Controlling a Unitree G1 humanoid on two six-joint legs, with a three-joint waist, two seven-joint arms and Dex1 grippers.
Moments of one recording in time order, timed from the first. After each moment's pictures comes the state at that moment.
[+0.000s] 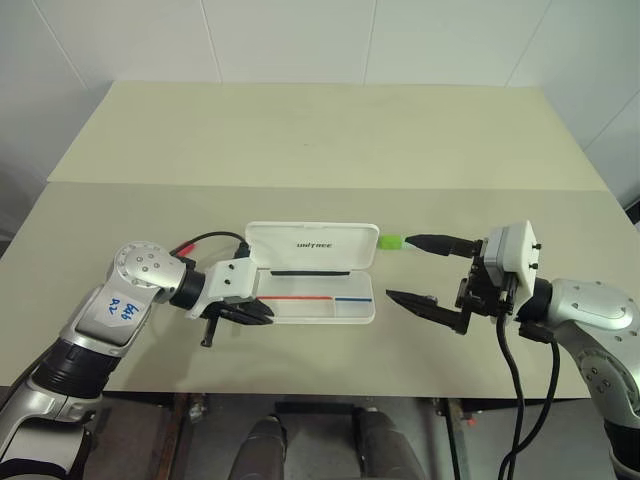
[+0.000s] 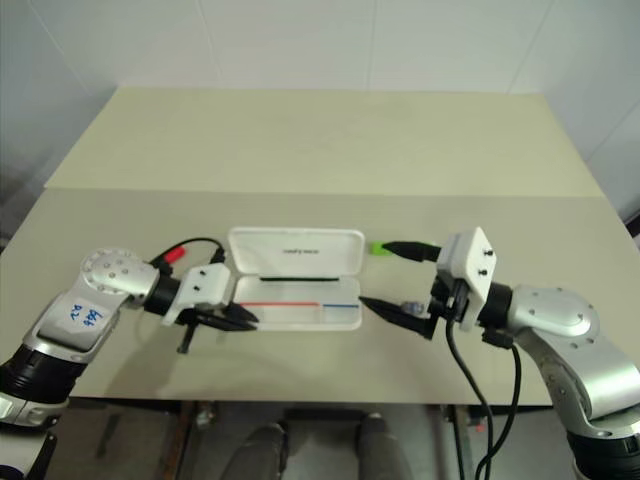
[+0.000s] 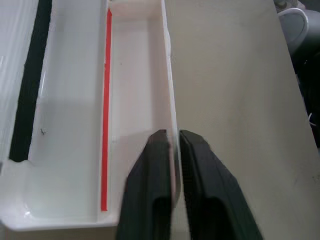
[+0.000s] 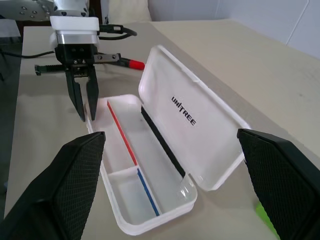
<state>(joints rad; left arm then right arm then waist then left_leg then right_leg) -0.49 0.84 -0.22 -0.13 -0.15 0.36 -1.32 -0.18 -0.75 -0.15 -0.55 0.63 0.46 0.88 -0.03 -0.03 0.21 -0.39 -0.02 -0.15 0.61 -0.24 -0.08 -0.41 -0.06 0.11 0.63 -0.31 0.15</state>
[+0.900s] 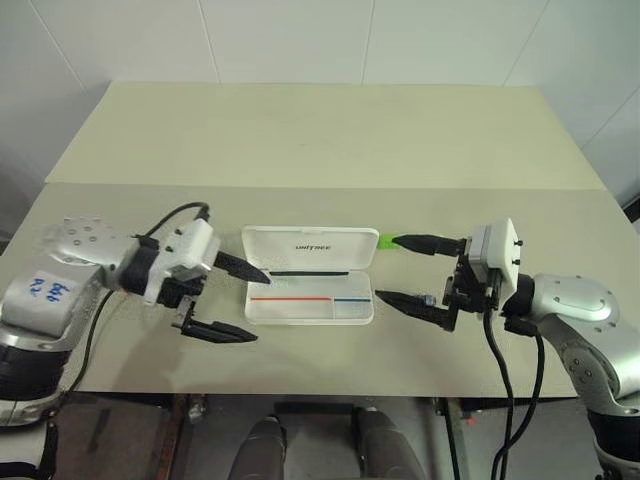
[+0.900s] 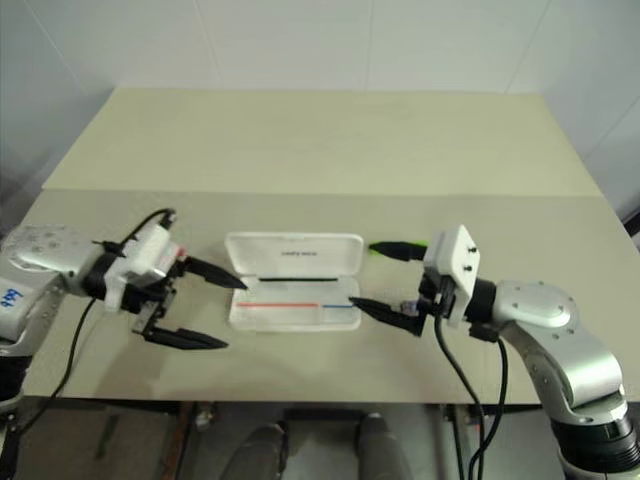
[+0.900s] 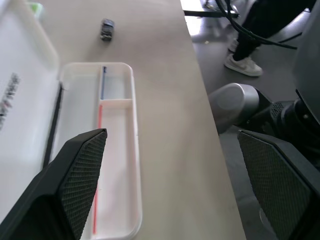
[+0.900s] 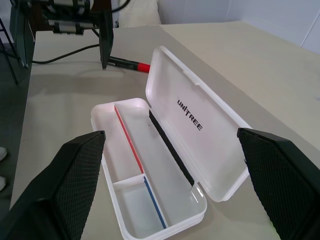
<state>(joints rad) -0.47 0.99 0.05 -0.27 -0.52 0.55 -1.42 -0.25 -0.72 -0.09 -0.49 0.61 0.44 0.91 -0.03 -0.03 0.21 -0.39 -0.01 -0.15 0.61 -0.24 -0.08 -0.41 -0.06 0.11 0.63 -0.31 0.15</state>
